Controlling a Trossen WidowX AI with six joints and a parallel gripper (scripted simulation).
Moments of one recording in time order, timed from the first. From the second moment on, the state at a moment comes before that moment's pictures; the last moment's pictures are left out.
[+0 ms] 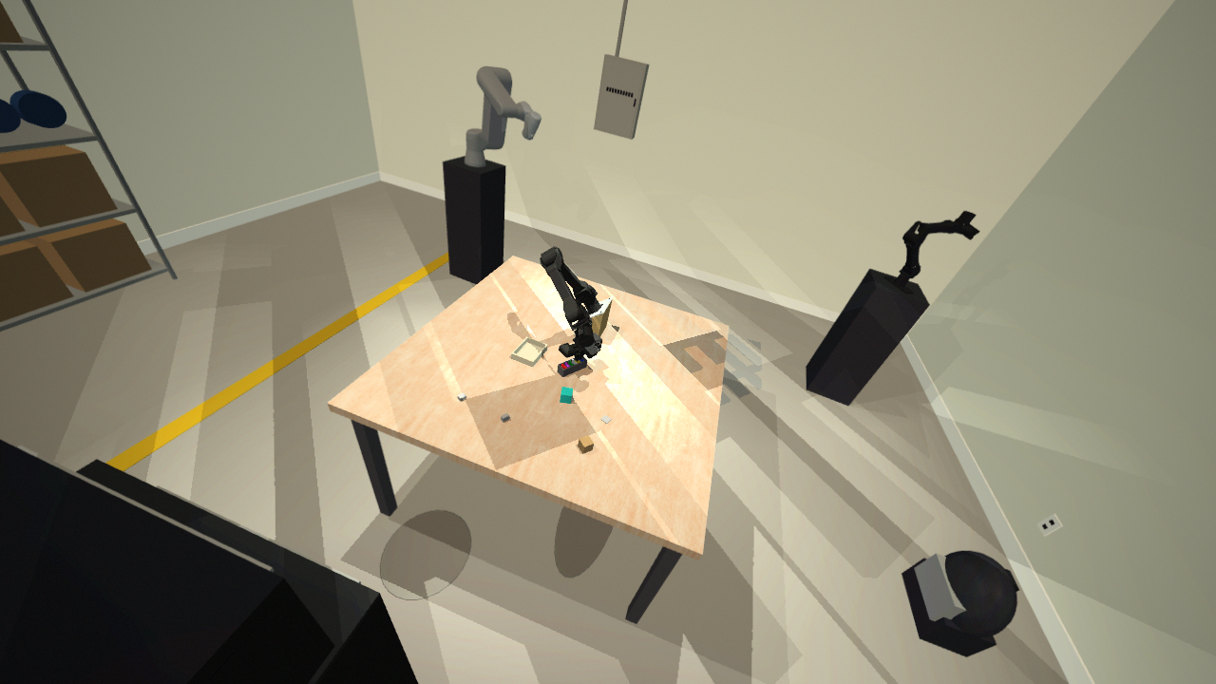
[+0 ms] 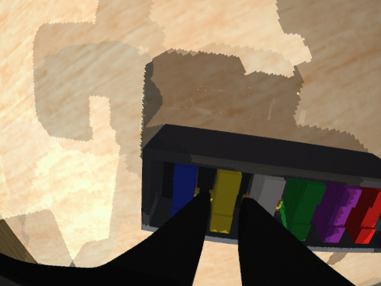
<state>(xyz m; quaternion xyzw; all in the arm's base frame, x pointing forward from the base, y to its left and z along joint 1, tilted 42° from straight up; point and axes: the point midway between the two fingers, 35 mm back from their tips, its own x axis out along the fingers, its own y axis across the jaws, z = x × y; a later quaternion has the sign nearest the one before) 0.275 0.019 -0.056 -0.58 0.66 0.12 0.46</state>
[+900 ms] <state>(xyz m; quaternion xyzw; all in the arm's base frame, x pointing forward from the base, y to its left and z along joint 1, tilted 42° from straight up) 0.275 0.016 -0.059 -0.58 0.67 0.12 0.46</state>
